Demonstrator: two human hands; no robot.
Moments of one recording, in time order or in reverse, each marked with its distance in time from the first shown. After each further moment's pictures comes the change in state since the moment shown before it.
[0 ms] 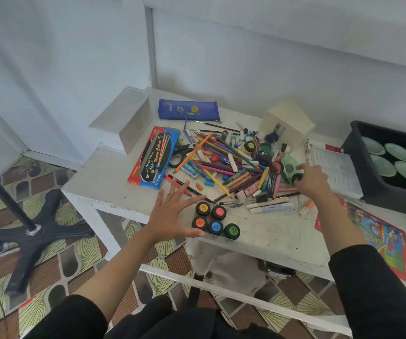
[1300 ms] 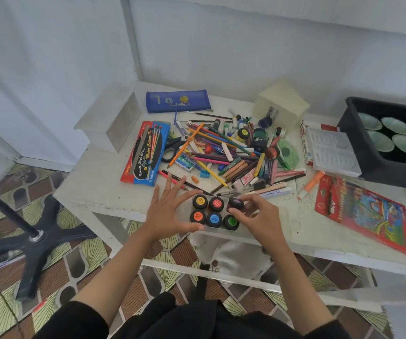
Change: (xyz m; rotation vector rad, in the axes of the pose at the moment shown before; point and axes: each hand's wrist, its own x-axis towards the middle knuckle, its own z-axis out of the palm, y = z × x) left_hand 0.002 0.000 0.000 0.037 -0.025 -0.006; right_hand -0.155 -0.061 0.068 0.779 0.026 -0.238
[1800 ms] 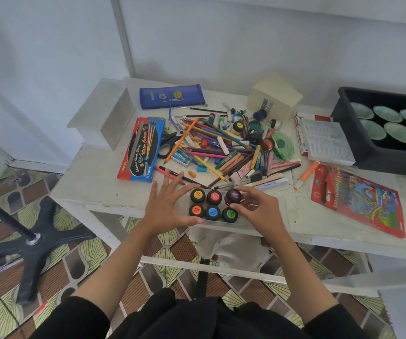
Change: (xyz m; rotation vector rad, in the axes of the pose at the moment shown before) left_hand 0.000 -0.003 0.002 -0.006 0.014 0.025; right_hand -0.003 0.006 -0.003 0.060 -0.048 -0.039
